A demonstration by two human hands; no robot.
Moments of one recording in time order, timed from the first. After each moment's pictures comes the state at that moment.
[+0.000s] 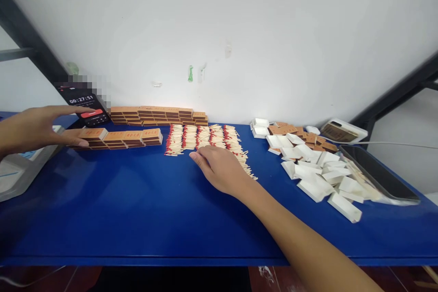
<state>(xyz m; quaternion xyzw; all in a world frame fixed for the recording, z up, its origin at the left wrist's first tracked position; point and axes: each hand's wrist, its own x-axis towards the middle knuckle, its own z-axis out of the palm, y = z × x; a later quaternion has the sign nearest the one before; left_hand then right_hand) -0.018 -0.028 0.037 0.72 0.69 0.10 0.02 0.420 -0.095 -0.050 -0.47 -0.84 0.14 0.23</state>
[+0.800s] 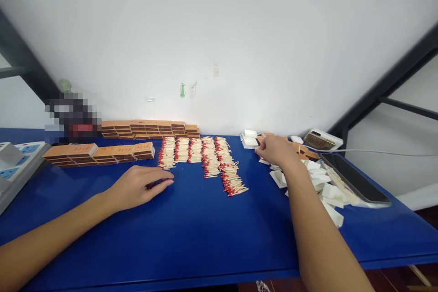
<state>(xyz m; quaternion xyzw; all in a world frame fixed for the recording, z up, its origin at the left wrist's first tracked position) 0.159 -0.064 -0.076 0.92 0.23 0.31 0.00 0.591 -0.030 -0.030 -0.77 -0.63 -0.02 0.02</state>
